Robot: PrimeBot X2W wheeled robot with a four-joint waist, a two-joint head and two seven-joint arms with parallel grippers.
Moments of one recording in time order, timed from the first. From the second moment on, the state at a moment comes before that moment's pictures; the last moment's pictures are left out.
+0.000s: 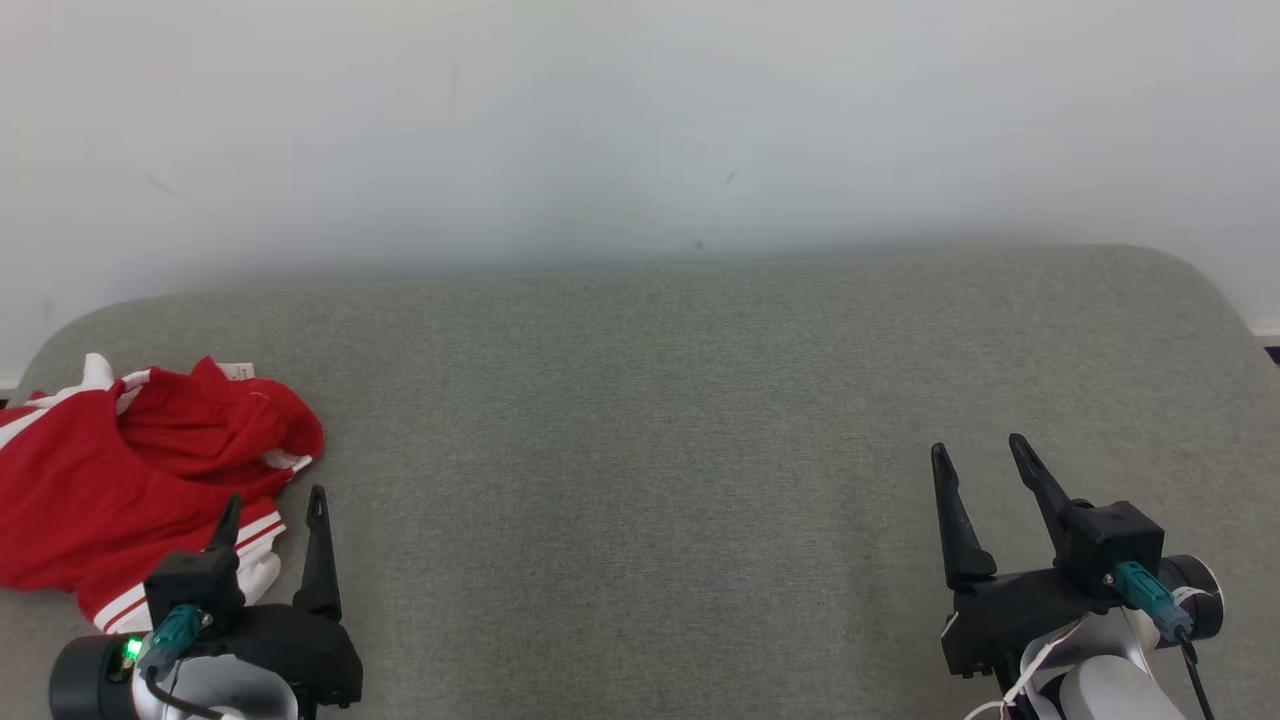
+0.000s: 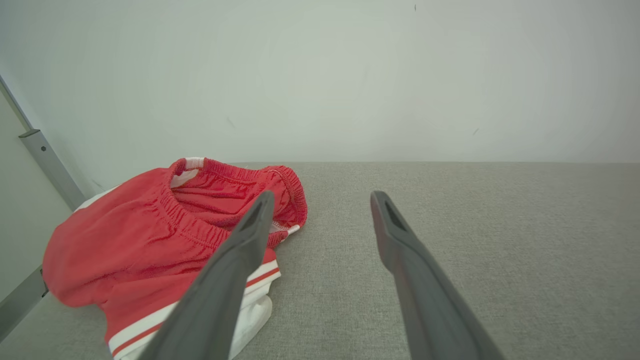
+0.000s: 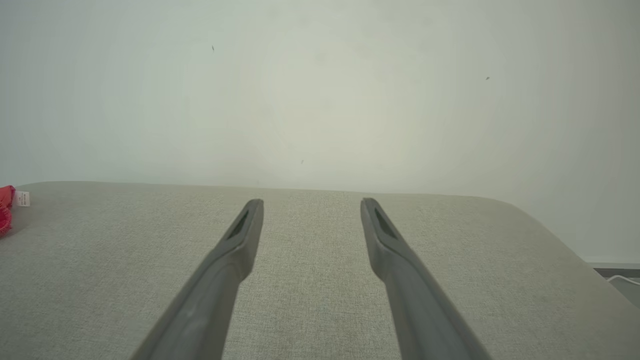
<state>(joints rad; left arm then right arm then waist) -0.22 0.16 -0.19 0.37 -0.15 0.12 -0.14 -0.15 -0.17 0.19 0.23 0.29 -0.12 -0.18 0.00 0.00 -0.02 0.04</state>
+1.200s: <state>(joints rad) -0.26 0.15 -0.15 0.37 -0.15 0.12 -0.11 -0.21 -0.13 0.24 0.27 0.31 -0.10 -0.15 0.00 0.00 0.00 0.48</state>
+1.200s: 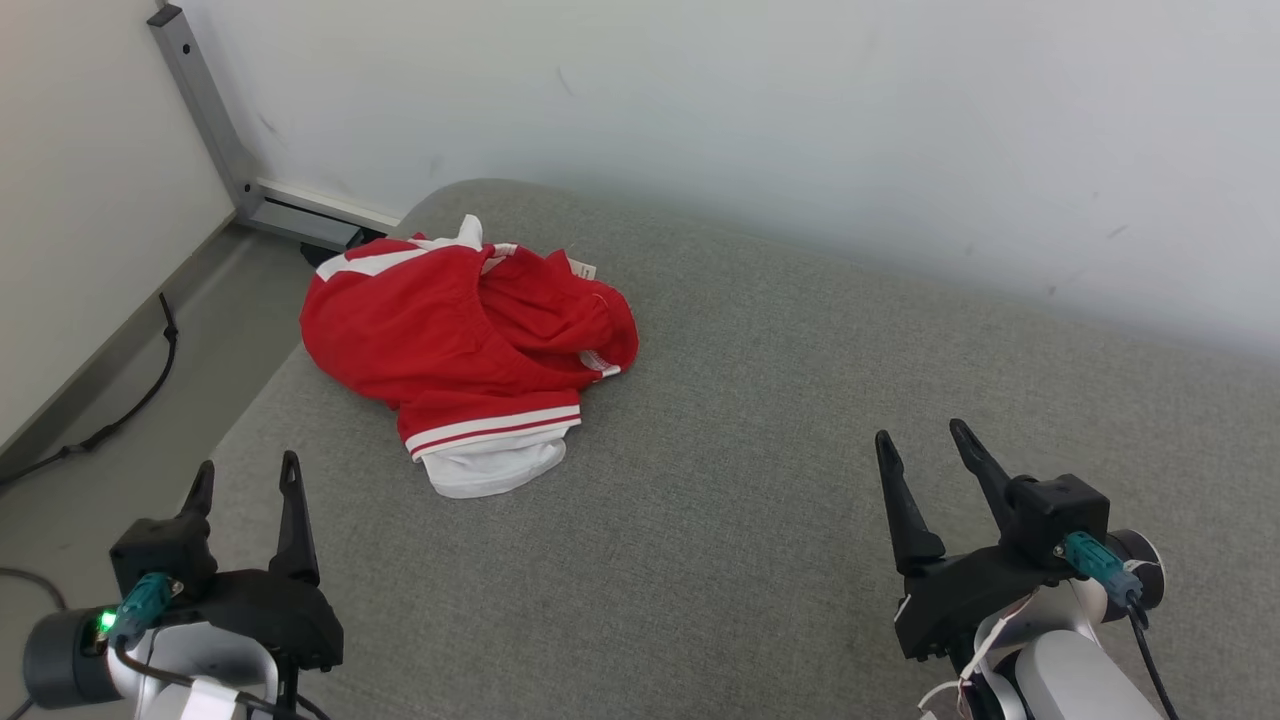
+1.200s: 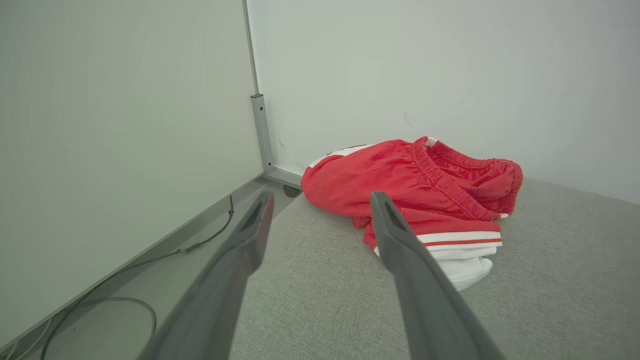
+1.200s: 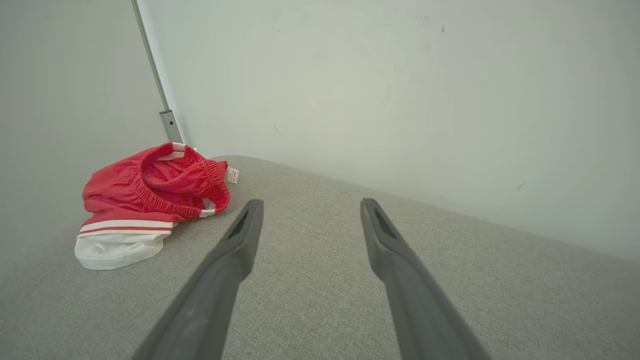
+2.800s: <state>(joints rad) -0.98 0.35 -0.15 0.96 -0.40 -0.12 0.43 -0.38 -0.15 0.29 0.23 0.28 -0.08 -0.02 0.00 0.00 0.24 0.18</state>
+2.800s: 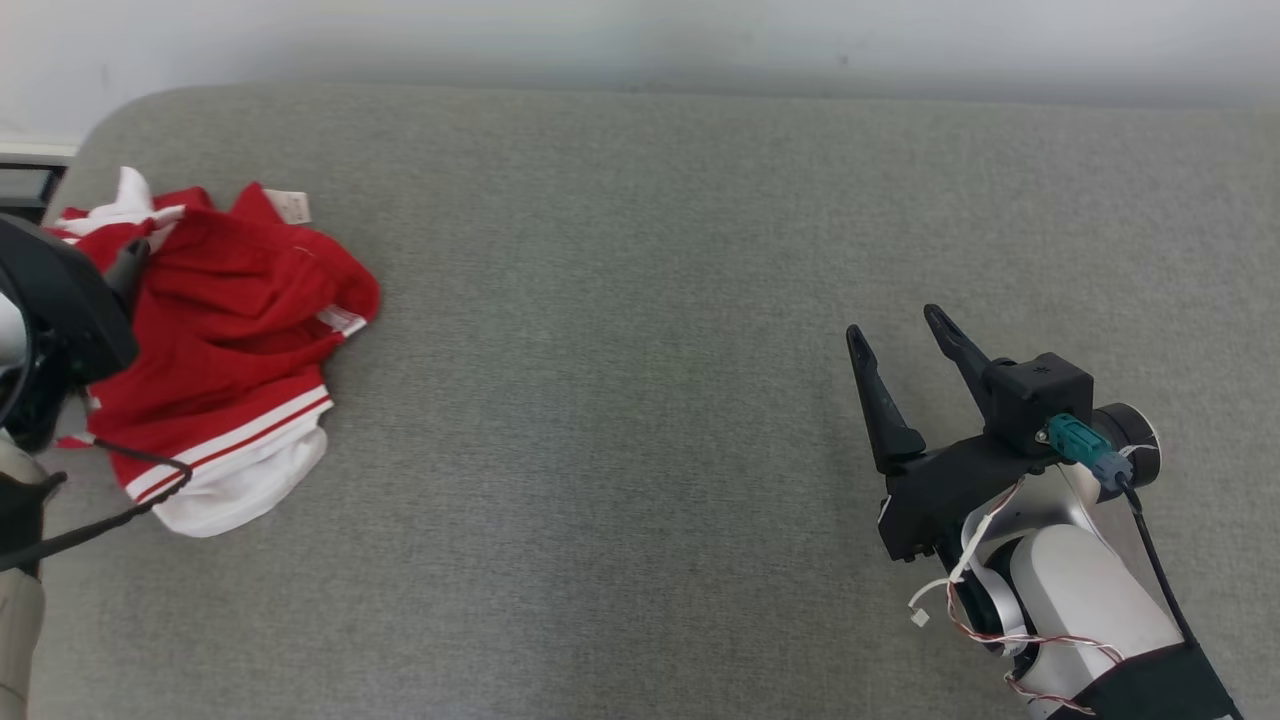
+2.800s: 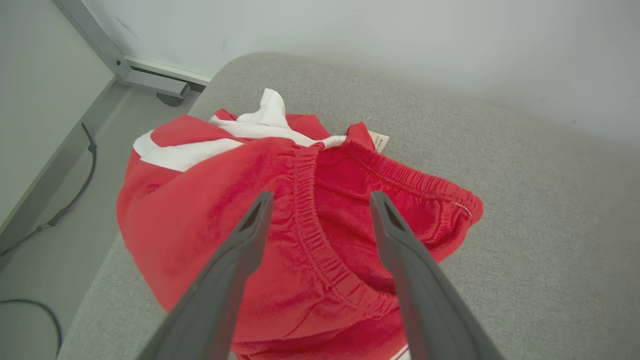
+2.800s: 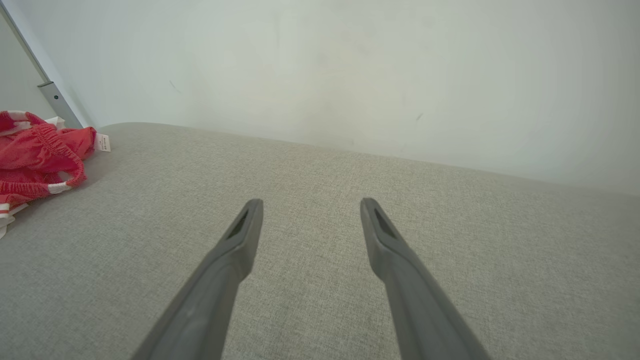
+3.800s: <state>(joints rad) -1.09 0.31 -0.30 1.04 -0.40 -0.13 0.42 -0.40 -0.15 0.28 0.27 0.28 -0.09 -0.01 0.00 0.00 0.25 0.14</state>
